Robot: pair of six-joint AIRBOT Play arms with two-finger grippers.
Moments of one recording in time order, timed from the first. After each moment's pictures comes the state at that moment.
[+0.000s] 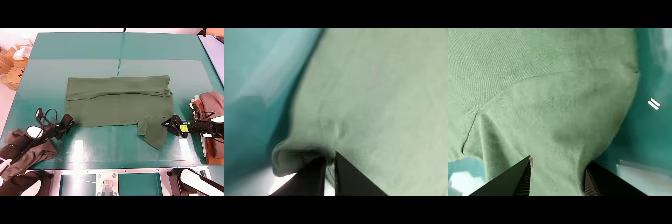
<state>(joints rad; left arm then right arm) -0.16 -0.98 0.26 0.62 -0.34 -1.75 -0.53 -1.17 0.47 -0.86 1.06 1.28</state>
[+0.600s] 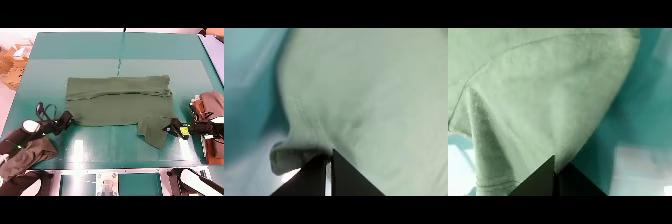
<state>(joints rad) -0.09 -0.98 0.37 0.71 -0.52 -1.68 -0.52 -1.10 0.48 -0.91 1.14 1.27</state>
